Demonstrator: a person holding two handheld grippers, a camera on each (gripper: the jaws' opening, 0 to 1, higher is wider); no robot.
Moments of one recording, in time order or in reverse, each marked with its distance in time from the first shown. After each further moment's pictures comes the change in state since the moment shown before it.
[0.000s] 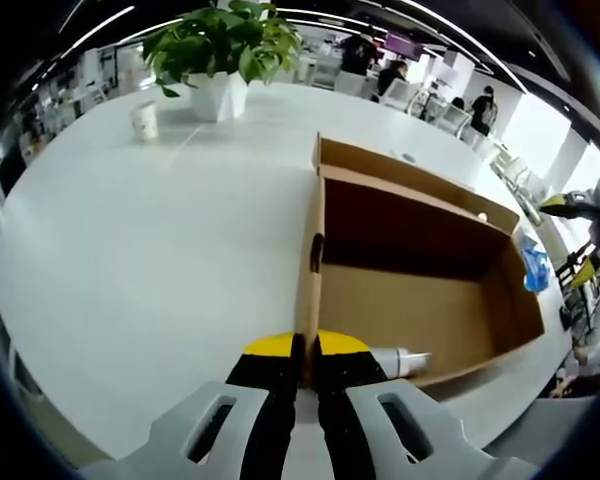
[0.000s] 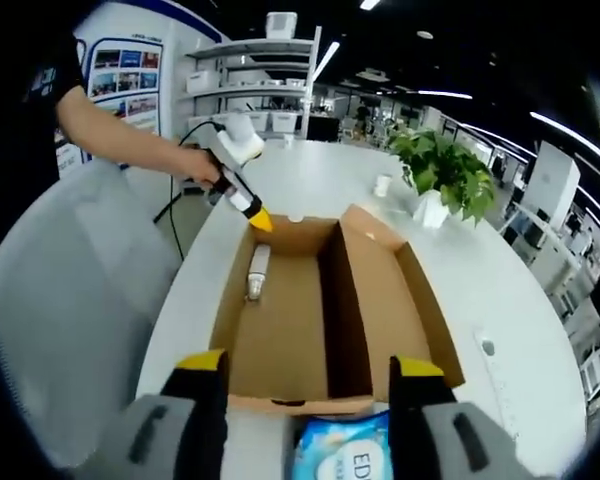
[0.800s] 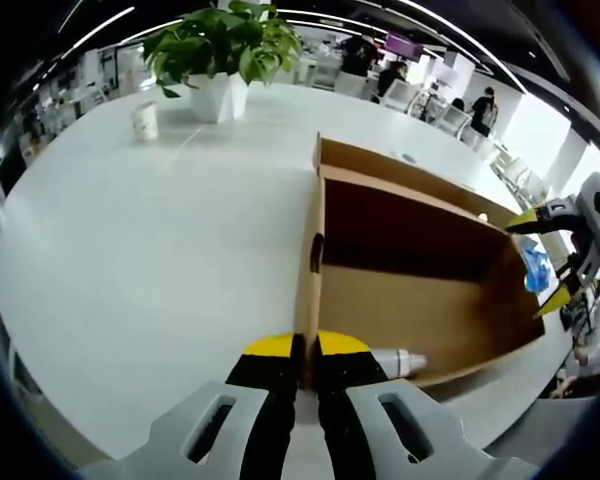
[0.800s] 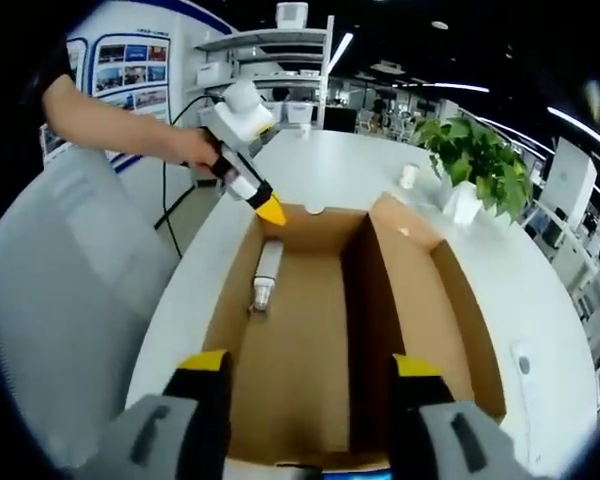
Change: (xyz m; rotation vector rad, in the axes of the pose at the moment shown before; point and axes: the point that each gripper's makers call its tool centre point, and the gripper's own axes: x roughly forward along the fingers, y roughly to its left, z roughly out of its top) left arm 0.001 0.001 0.000 0.000 -0.006 0.001; right arm 0.069 0.014 0.001 -0.015 0.046 0.072
